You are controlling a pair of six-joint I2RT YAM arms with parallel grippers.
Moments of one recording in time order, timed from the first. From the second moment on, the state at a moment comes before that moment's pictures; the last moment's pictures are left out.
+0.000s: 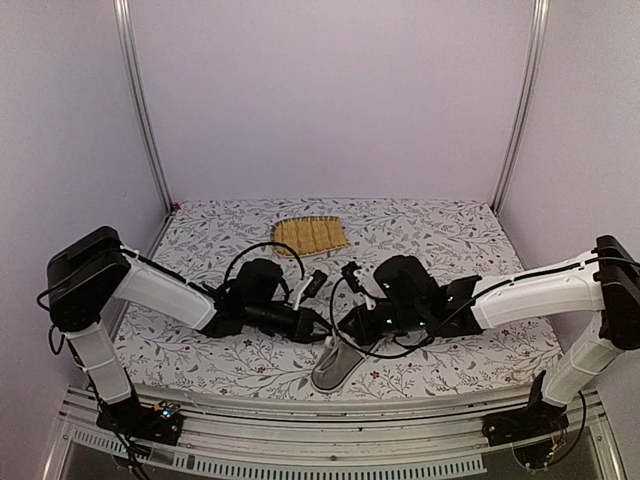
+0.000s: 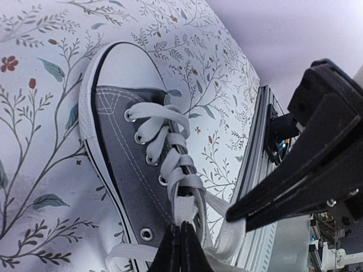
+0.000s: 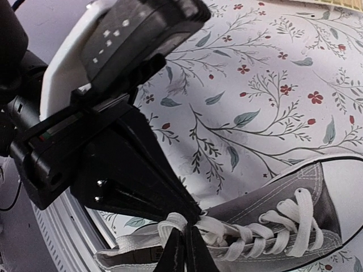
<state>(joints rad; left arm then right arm) -0.89 1.78 0.77 0.46 0.53 -0.58 1.06 1.58 0.88 0.01 -0.05 0.51</state>
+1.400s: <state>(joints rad) -0.90 1.76 0.71 0.64 0.49 -0.64 1.07 1.66 0.88 0.01 -0.06 0.58</state>
